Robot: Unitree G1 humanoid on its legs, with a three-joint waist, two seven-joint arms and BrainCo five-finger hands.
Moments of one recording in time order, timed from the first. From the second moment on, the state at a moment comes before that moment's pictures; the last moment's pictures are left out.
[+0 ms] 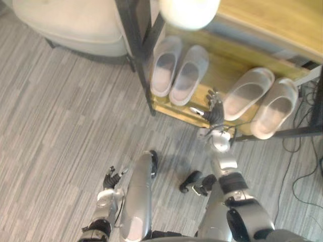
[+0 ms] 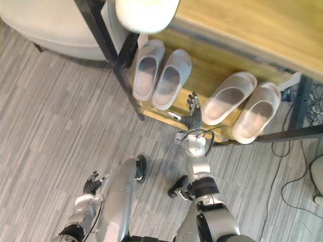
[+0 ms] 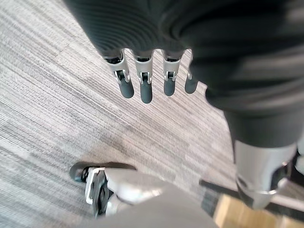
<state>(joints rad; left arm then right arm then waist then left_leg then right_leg) -0.09 0.15 0.03 0.95 -0.27 -0.19 0.12 -0.42 -0.11 0.06 0.41 0.11 -0.18 -0.28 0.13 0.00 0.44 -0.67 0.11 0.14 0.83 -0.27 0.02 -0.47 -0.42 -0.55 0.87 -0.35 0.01</state>
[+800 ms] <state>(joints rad) 0.07 0.19 -0.08 1.01 -0.09 -0.15 0.05 0.08 -0.11 0.05 0.83 -0.05 -0.13 -0.05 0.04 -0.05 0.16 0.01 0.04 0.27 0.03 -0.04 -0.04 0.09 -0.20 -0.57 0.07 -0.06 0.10</state>
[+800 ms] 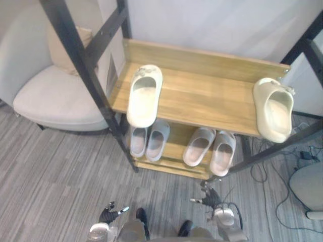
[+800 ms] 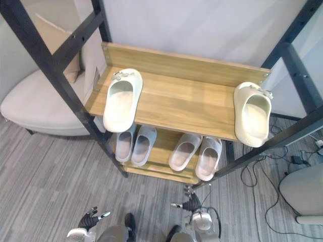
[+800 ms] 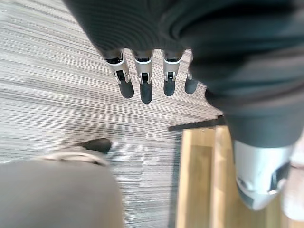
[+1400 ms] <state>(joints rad) 0.08 0.15 -0.54 0.42 0.00 -0.16 -0.03 0.07 -0.10 -0.01 0.96 -0.07 -0.12 -0.06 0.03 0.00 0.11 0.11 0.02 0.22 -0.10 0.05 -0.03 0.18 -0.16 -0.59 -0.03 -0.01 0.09</state>
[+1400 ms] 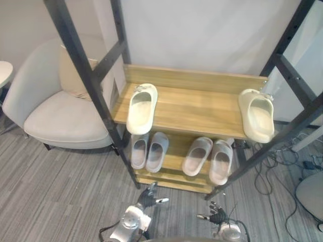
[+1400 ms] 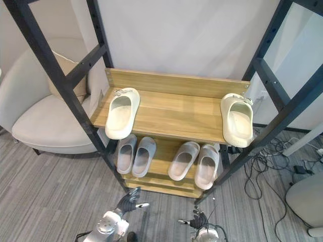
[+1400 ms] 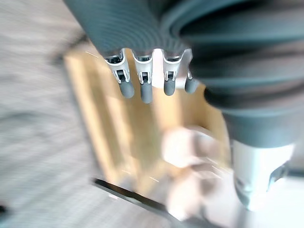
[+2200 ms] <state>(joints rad) -0.34 0.15 -0.51 -0.08 -0.10 -0.20 0.01 0.10 -0.12 0.05 0.96 -0.08 -0.11 -0.03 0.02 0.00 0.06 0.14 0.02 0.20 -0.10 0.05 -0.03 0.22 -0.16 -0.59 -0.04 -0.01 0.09</state>
